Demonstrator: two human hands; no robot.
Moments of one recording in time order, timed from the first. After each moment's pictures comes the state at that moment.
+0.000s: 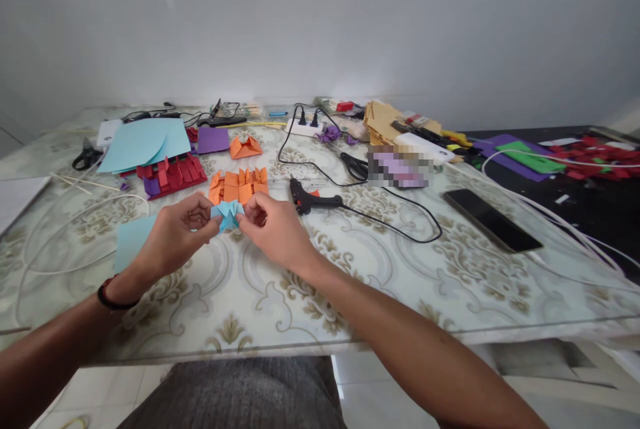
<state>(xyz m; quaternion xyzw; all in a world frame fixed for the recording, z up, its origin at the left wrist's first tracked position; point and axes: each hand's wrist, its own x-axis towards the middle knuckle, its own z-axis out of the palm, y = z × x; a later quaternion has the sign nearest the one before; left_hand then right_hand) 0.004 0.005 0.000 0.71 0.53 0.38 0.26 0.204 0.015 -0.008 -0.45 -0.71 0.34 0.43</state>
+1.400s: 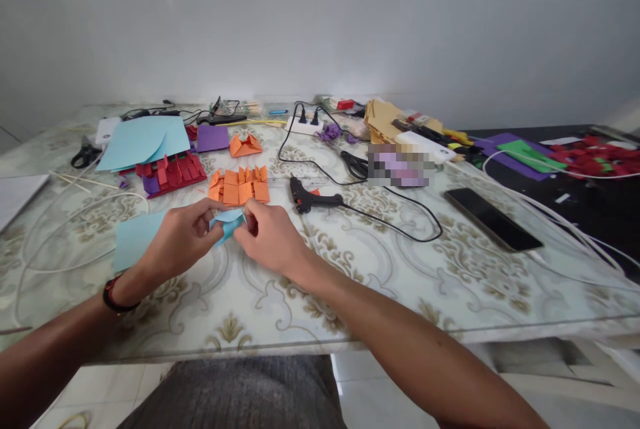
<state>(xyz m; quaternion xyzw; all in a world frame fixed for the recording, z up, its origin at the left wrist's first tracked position) 0.006 0.004 -0.004 0.78 0.54 0.30 0.11 0.198 0.010 -0.008 -0.47 -0.76 0.26 0.36</state>
